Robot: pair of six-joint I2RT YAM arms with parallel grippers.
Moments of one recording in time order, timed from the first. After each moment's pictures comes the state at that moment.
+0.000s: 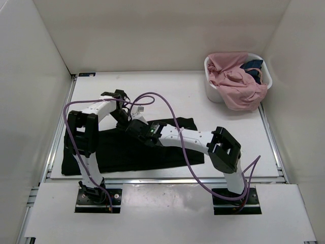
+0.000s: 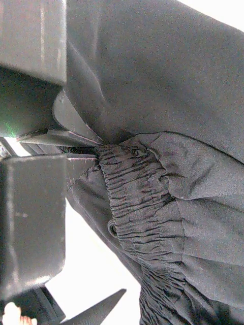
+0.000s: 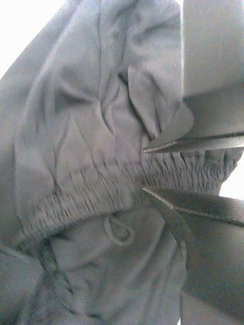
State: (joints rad) left arm -0.23 1.89 1.34 -1.03 0.44 0.37; right arm 1.19 1.99 1.62 -0.73 0.45 0.36
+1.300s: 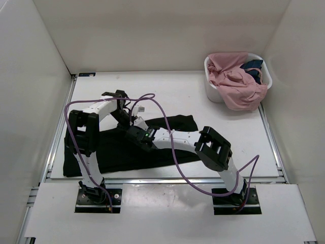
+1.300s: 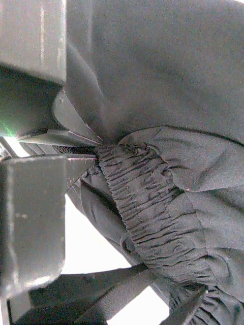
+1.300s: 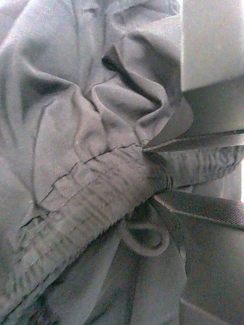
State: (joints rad) left arm -0.23 1.91 1.34 -1.03 0.46 0.37; right arm 1.19 2.11 1.61 -0.75 0.53 0.40
